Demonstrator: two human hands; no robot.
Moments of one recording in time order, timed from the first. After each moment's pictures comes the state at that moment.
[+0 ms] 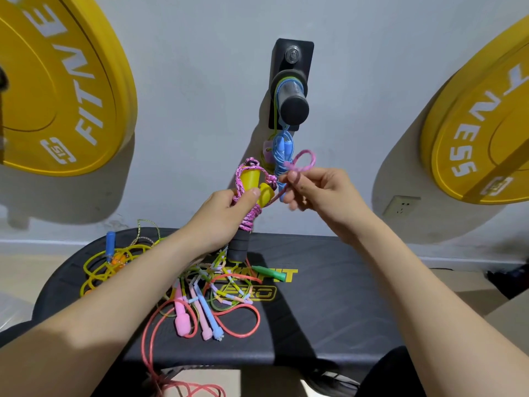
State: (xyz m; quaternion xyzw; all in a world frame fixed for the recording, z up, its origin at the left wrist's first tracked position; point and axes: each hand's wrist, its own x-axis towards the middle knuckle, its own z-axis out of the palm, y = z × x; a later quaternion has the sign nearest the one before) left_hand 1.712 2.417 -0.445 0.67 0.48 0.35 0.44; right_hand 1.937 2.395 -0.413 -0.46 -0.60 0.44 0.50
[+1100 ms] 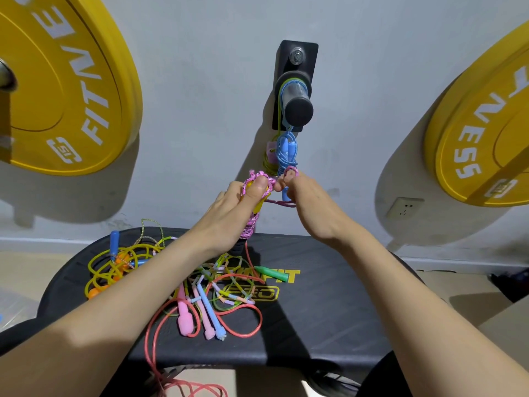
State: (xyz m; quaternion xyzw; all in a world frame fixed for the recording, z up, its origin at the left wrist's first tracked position) left_hand 1.716 2.407 -0.437 0.69 0.52 0.30 0.41; right_hand 1.907 2.389 -0.409 -0.57 -0.73 0.21 0.31
